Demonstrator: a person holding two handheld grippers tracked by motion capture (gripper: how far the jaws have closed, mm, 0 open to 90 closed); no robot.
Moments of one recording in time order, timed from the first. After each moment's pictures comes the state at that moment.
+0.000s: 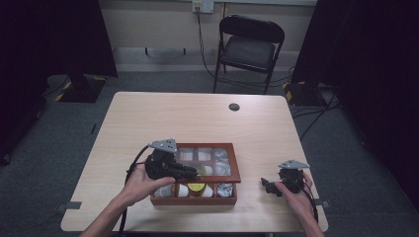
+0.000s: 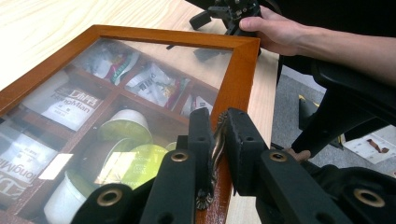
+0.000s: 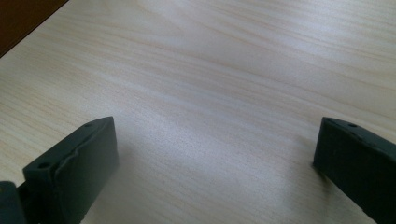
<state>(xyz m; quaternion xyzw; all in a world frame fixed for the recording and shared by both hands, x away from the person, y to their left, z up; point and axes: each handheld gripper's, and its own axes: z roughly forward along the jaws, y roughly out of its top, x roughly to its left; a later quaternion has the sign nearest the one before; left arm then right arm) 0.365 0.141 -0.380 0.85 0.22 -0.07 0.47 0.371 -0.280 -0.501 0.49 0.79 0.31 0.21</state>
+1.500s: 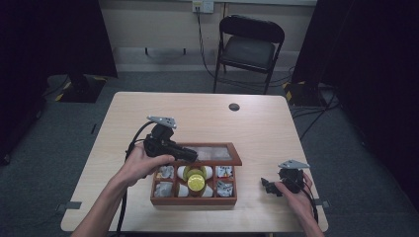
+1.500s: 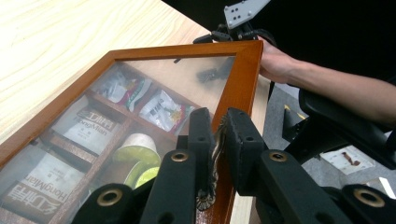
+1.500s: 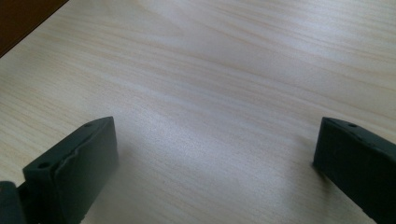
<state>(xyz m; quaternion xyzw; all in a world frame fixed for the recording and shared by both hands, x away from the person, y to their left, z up) 0.404 0.145 -0.340 0.84 0.25 -0.11 0.47 0.371 -0.280 -0.501 0.49 0.79 0.31 0.21</state>
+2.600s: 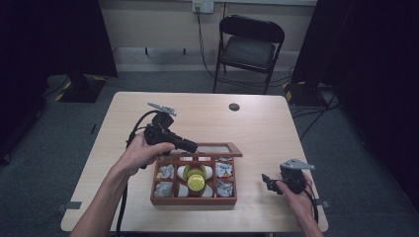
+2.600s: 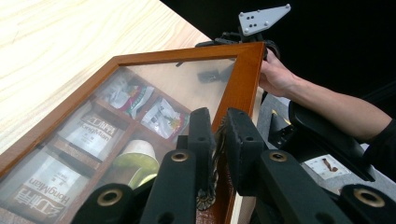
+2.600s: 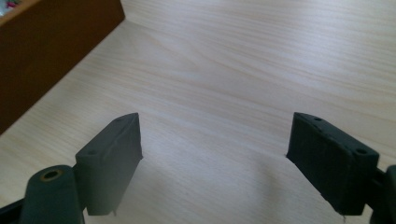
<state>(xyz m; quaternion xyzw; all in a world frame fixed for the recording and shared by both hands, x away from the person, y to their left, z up) 0.425 0.146 -0.327 0.83 0.27 -0.15 0.46 0.361 -0.275 -0.482 0.48 0.77 0.36 0.22</state>
